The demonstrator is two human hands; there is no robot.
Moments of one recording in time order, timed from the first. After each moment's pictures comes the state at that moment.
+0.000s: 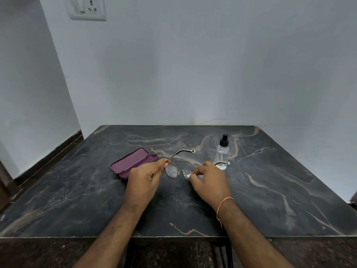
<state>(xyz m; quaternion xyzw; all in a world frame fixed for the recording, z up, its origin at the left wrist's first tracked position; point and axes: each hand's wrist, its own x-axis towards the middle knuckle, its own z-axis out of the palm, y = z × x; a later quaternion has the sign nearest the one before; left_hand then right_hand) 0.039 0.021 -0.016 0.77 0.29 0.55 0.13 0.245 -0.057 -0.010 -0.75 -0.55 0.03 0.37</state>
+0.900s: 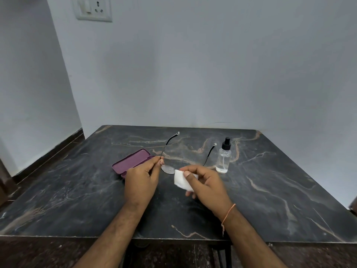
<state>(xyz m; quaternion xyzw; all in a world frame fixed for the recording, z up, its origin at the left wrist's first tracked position) 0.040 0.024 -0.014 0.72 0.40 0.56 0.12 0.223 -0.076 0.001 -0.54 -0.53 0.30 0.58</state>
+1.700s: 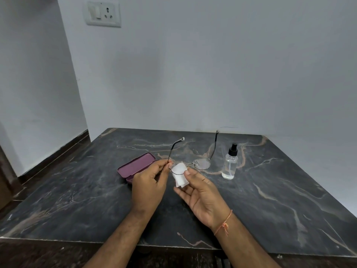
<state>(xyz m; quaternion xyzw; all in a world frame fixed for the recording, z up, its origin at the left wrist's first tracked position) 0.043 0.020 -0.012 0.71 0.32 0.61 0.15 0.191 -0.061 0.011 -0.36 -0.24 0.61 0.66</state>
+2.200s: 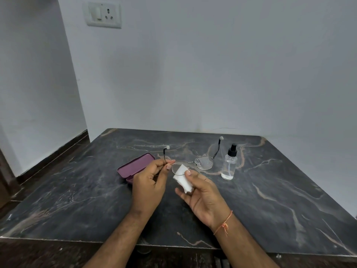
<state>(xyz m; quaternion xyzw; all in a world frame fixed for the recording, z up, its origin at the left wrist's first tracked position) 0.041 0.019 -0.014 0.68 0.28 0.62 0.26 0.191 -0.063 0.013 -0.36 -0.24 0.61 0.66</state>
